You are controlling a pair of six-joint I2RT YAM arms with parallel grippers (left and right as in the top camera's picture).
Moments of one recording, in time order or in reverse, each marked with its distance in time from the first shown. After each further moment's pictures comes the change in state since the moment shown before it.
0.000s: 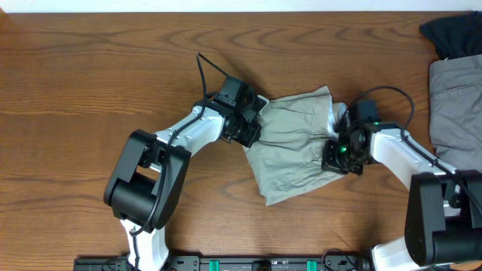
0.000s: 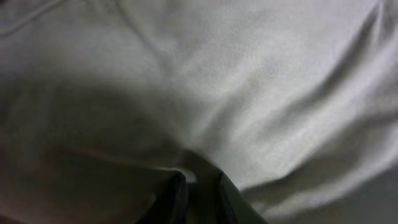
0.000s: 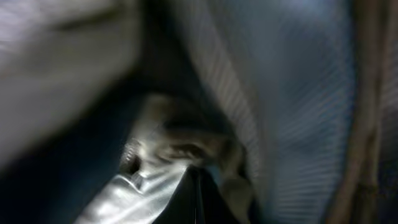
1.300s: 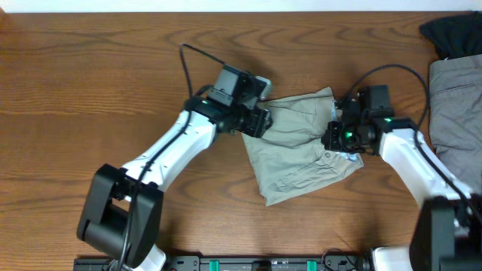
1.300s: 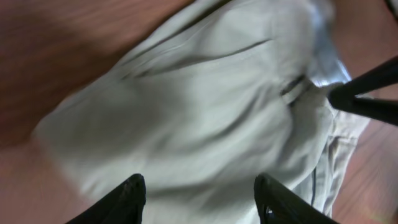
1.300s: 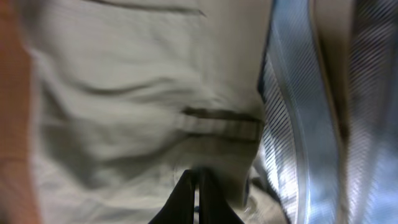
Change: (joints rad) left arm -0.011 -0.232 0.012 -0.050 -0.009 -0.207; right arm -0.010 -0.076 0.065 0.135 -0.056 -0.098
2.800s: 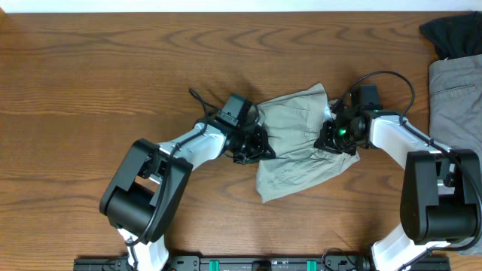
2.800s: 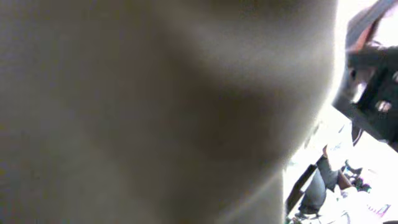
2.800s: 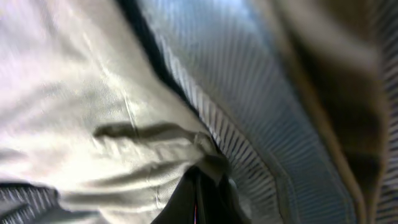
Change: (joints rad) left arm -0.027 0.166 -0.182 0.200 0.306 -0.548; right arm -0.019 0.189 0.037 0.022 -0.083 0.063
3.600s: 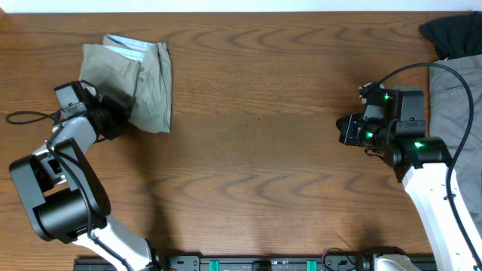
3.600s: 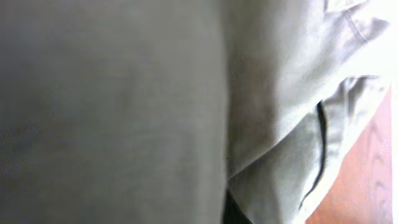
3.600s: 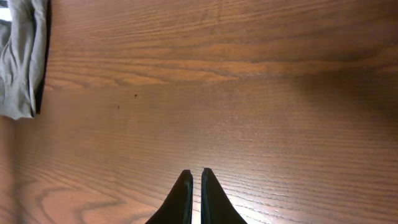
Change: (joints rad) left arm 0.910 -0.013 0.032 0.070 -0.249 0.036; right arm -0.010 -0.559 -0.034 -0.043 0.121 -0.013
